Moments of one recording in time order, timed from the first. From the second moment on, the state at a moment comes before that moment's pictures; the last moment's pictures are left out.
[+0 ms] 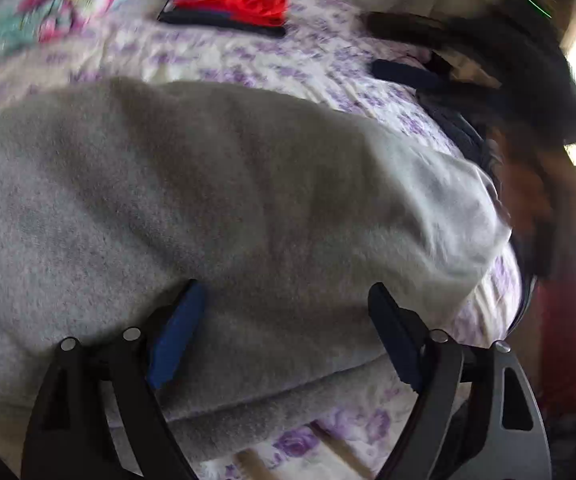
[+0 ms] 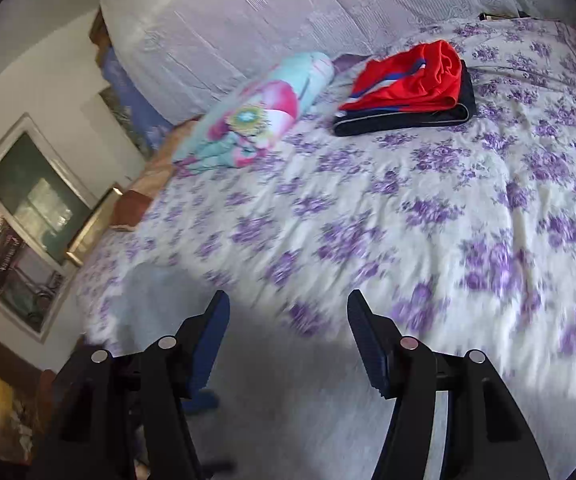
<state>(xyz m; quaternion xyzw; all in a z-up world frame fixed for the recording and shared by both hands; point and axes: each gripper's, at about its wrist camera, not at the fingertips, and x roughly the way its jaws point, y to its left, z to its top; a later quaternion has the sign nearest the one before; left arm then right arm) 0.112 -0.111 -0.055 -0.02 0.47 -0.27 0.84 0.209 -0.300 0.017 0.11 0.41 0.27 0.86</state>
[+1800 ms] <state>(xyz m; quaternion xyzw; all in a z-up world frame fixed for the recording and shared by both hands) 0.100 -0.065 -0.042 -0.10 0.44 -0.28 0.85 0.253 -0.194 -0.017 0.02 0.44 0.34 0.83</state>
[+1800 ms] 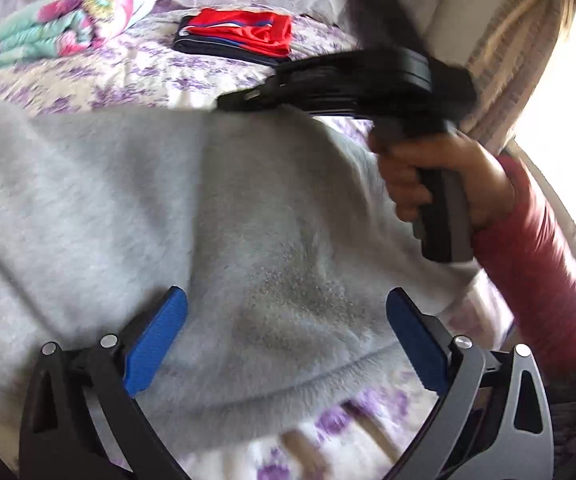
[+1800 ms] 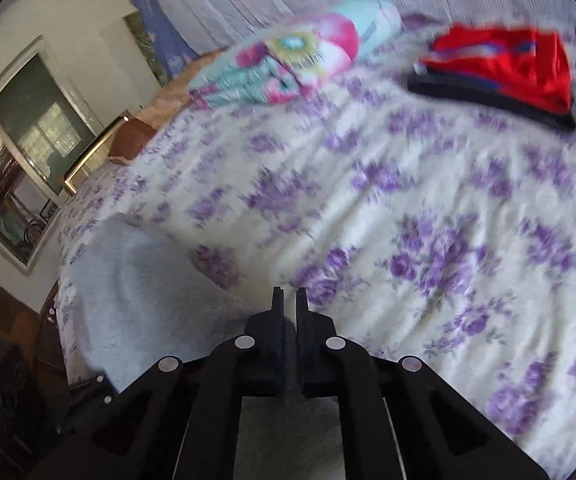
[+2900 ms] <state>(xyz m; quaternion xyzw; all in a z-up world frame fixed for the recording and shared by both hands) 0.082 0.027 -0.012 -0.15 0.43 -0.16 0.87 0.165 -0.247 -0.005 0.02 0.39 0.31 0.87</state>
